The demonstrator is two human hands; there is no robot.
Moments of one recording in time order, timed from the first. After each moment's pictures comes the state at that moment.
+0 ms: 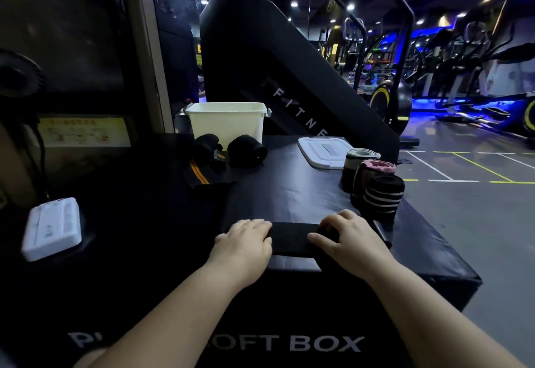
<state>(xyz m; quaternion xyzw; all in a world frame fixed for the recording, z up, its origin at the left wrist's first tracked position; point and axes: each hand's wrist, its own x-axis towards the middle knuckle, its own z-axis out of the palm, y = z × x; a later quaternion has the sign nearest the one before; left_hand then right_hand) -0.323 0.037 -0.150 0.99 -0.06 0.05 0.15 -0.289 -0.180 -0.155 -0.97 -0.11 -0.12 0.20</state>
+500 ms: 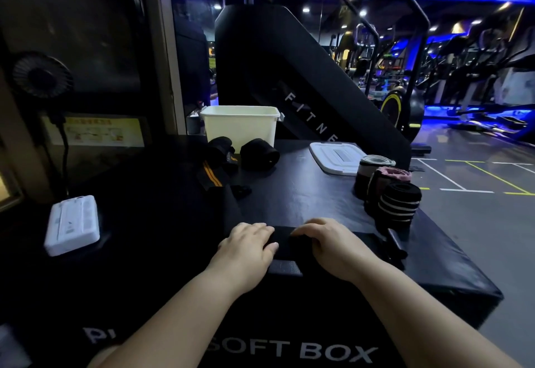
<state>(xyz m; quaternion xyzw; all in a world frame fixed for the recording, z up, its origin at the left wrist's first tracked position) -0.329 0.061 -0.151 0.98 -0.06 0.05 0.17 -0.278 -0.135 -0.151 -0.93 -0.29 -0.09 0.18</state>
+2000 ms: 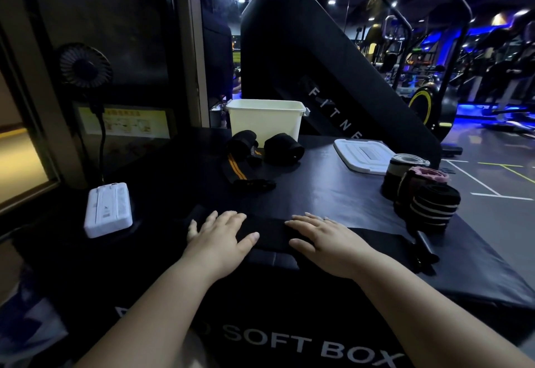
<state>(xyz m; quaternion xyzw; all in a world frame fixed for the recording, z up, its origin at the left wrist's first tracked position) -0.334 0.137 -0.156 0.99 0.08 0.03 0.13 -0.271 -0.086 -0.153 -0.94 -0.32 0.00 0.07</state>
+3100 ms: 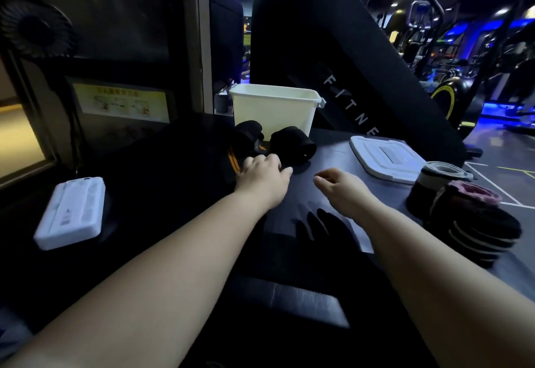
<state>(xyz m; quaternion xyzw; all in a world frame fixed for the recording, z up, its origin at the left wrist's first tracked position) -0.189 0.098 -0.106 0.96 0.09 0.13 0.21 -0.165 -0.066 -0.103 -0.93 -0.13 -0.02 0.33</state>
